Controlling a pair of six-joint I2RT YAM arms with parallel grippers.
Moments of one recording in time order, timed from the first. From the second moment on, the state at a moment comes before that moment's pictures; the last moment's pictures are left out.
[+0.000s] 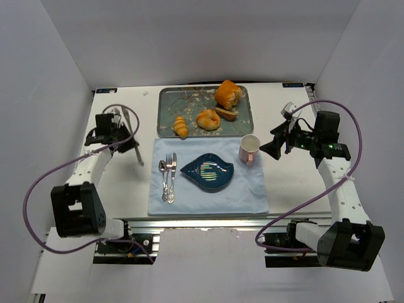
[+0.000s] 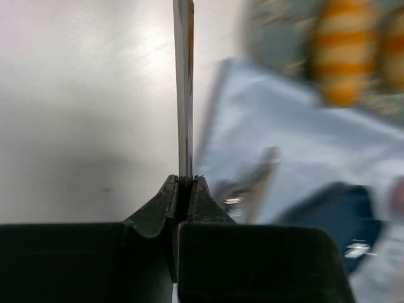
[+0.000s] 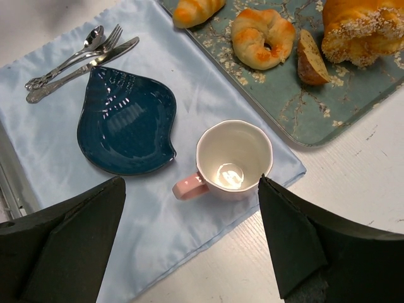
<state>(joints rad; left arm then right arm) 0.11 1.44 0.93 -0.41 0.18 -0.35 -0.07 1.12 0.98 -0.49 -1.00 -0.52</state>
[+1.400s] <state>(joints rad) -0.40 1.73 1.27 -0.10 0.40 -0.97 -0.11 1.05 0.90 -0.40 -1.04 -0.45</state>
